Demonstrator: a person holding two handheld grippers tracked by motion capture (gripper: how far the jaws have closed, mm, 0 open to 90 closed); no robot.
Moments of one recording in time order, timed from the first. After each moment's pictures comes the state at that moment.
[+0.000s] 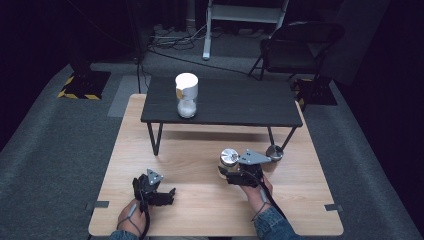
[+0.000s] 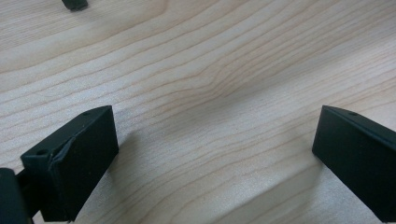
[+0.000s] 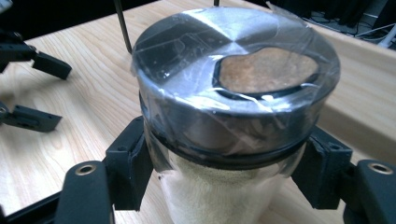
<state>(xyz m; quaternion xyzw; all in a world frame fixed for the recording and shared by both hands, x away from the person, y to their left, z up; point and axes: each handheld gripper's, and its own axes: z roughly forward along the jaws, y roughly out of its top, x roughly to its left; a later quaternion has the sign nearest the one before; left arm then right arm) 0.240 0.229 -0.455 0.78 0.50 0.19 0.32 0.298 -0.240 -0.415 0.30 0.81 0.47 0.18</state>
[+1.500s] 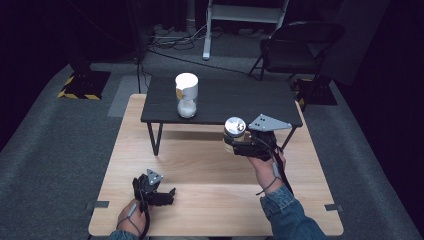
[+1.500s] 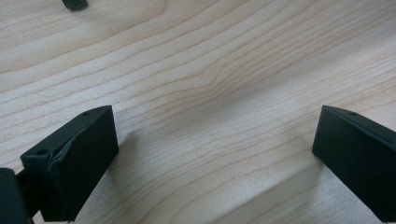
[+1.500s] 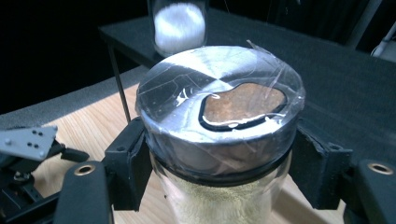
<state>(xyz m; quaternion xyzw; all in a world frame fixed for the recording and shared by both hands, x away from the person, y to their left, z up) 0.240 0.229 -0.455 0.78 0.50 0.19 0.32 0.304 -0.243 -0.295 0.29 0.78 0.51 0.21</state>
